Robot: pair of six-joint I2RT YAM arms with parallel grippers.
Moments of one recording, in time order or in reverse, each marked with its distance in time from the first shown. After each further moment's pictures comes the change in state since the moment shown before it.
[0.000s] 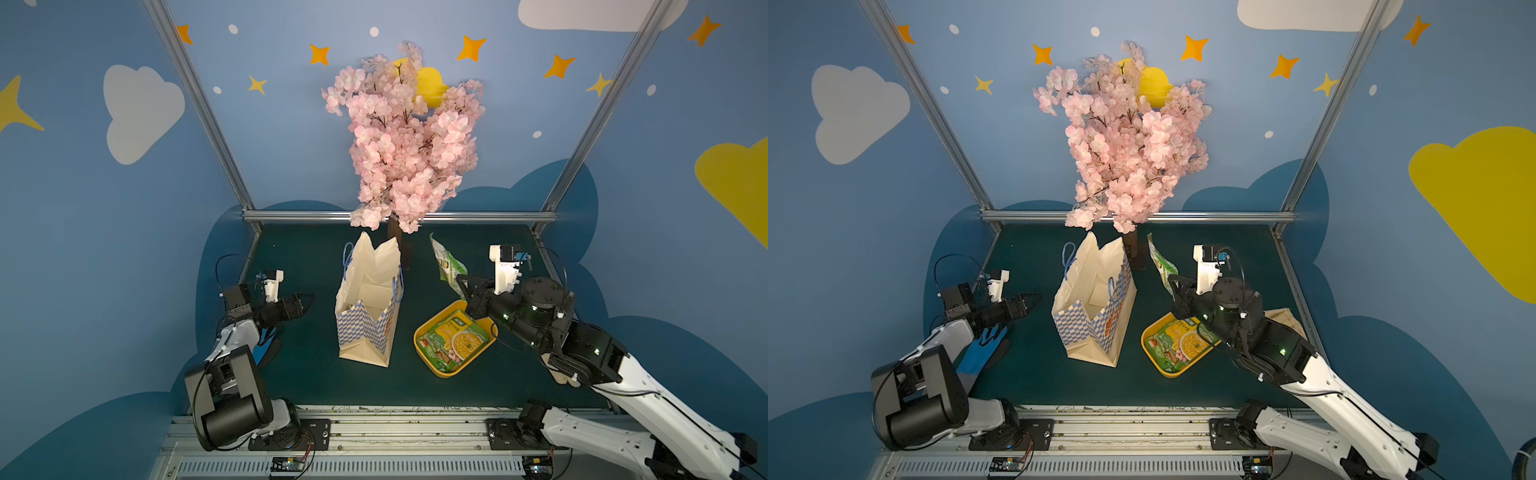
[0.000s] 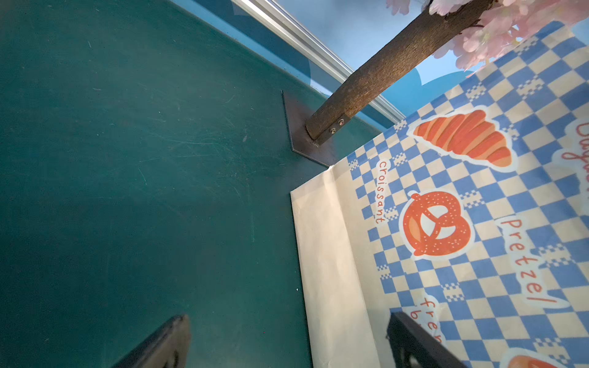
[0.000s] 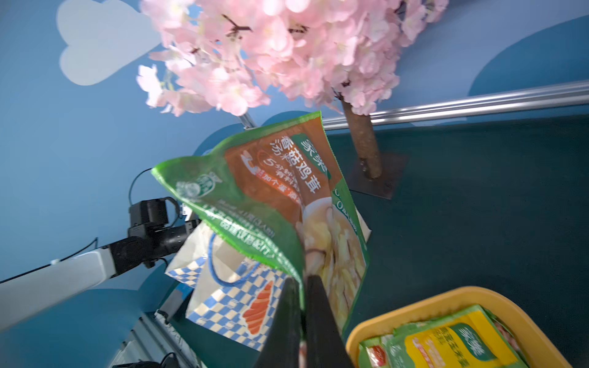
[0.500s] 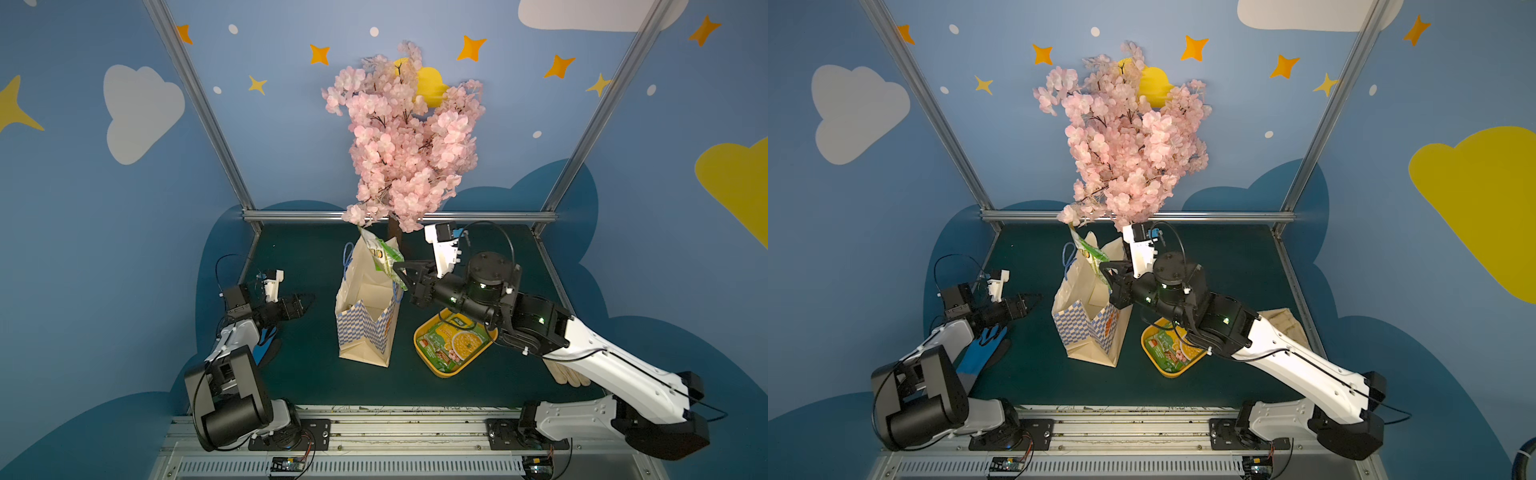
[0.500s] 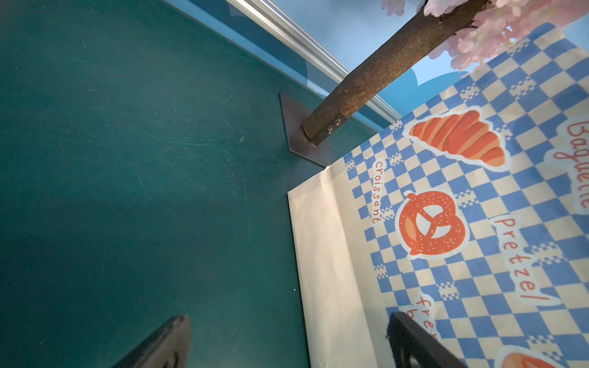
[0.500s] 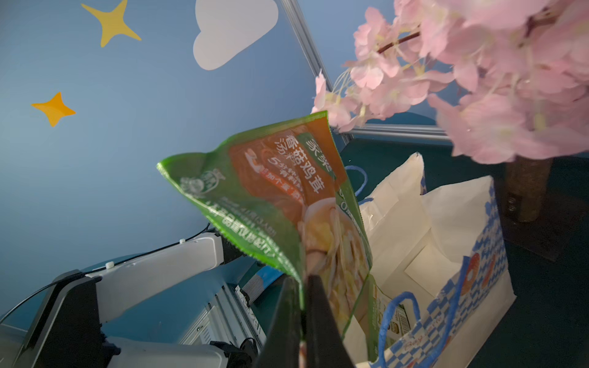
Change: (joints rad) left arm 0.000 -0.003 0.000 0.000 0.013 0.000; right arm 0.194 0.349 0.291 0.134 -0.097 -0.018
